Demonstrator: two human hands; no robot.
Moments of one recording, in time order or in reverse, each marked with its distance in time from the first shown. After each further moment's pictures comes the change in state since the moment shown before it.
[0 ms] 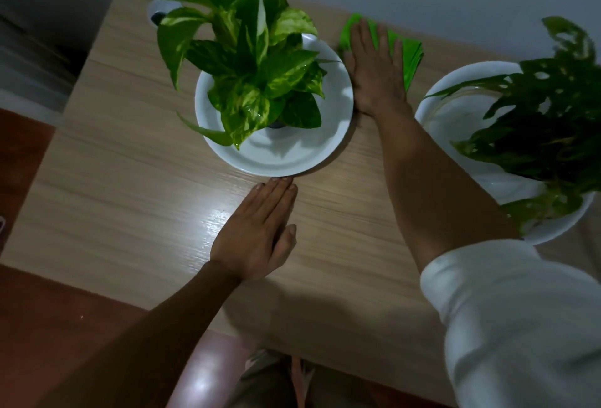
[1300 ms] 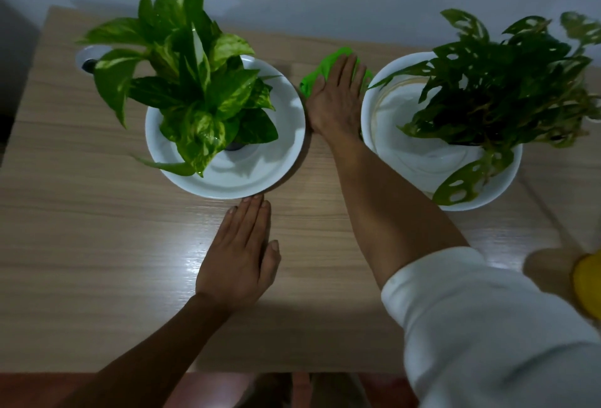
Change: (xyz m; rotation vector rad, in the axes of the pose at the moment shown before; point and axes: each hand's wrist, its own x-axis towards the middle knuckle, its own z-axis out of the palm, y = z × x) left_hand -0.002 -0.002 0.005 0.007 -0.043 0.022; right_hand -0.032 0.004 0.019 0.139 0.131 0.482
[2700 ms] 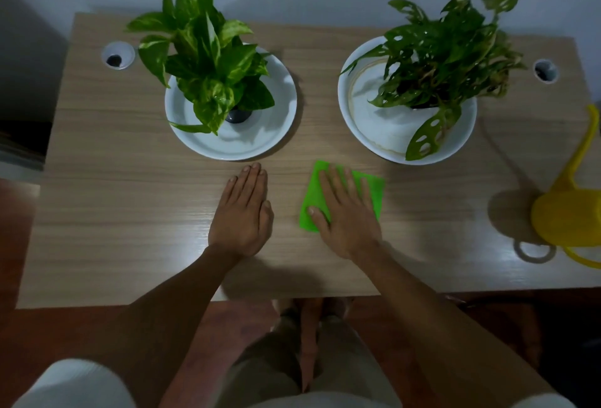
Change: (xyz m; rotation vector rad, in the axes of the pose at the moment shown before) left_hand -0.021 -0.004 -0.012 0.020 -0.036 -0.004; right_hand -0.284 0.116 -0.002 -0.220 -0.167 -0.376
